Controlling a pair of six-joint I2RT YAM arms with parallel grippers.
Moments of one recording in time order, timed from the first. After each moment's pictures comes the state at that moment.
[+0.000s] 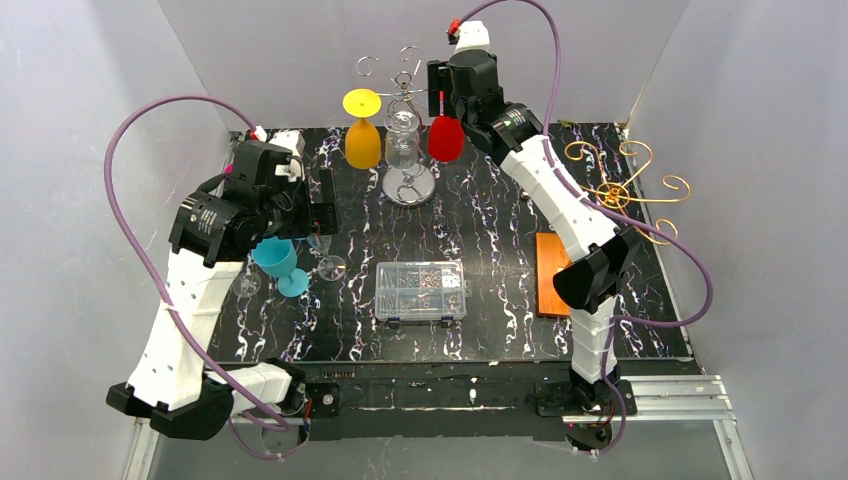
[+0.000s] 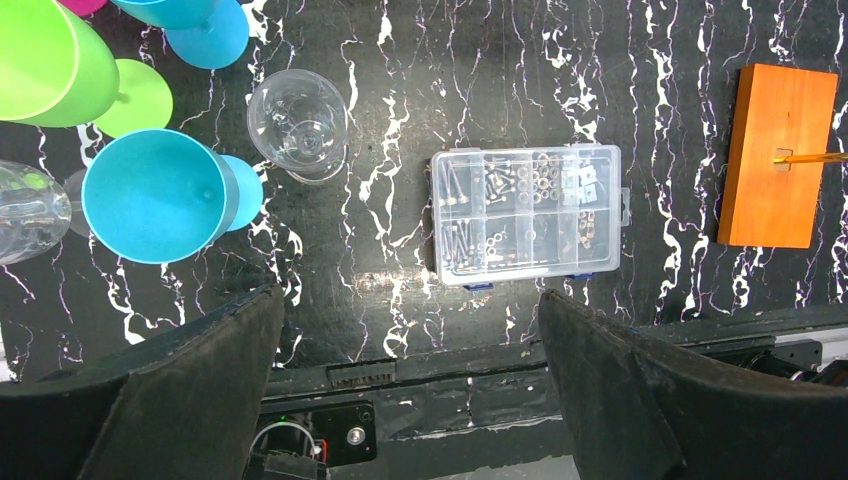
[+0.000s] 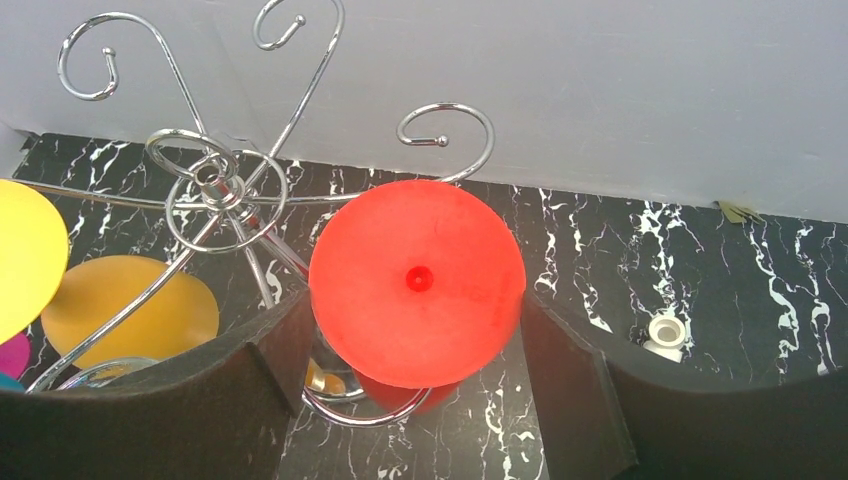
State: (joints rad) left arm -0.41 1.19 1.73 -1.35 -0.12 -0.38; right arm 0.66 2.00 2.31 -0.59 0.45 0.15
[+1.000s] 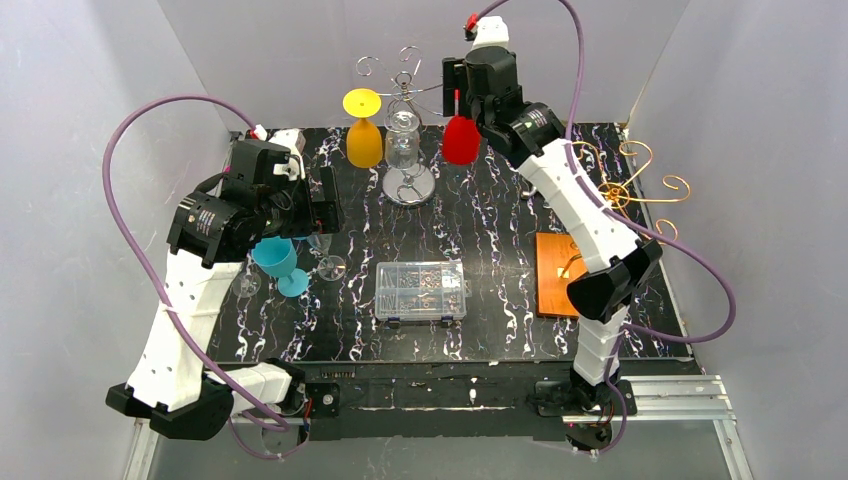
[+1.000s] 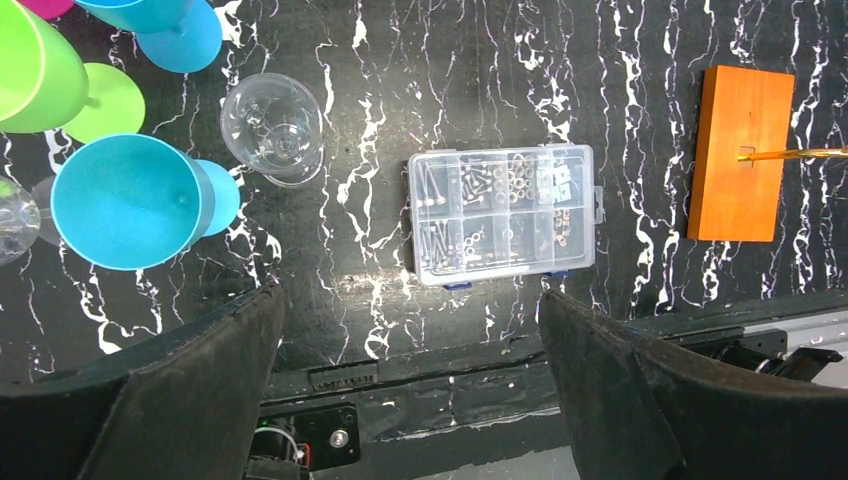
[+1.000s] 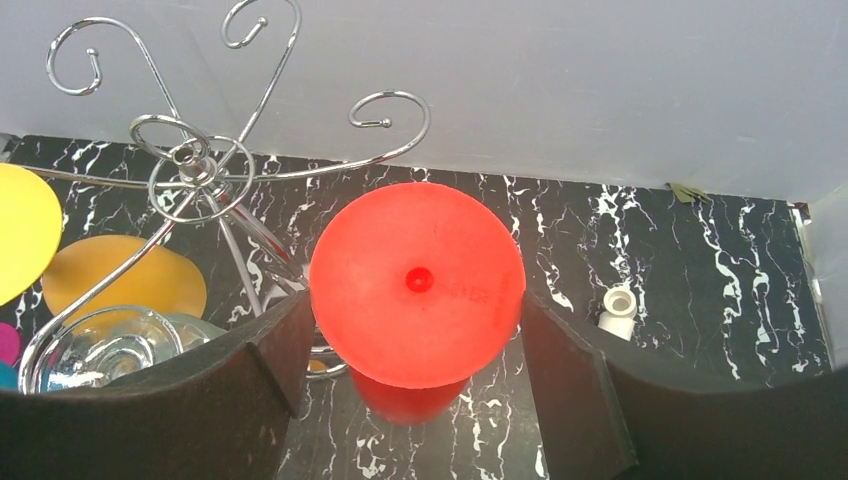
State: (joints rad) left arm -0.41 1.19 1.74 -1.34 -0.09 -0.39; right arm 0.65 1.90 2.28 -0.66 0.48 0.15
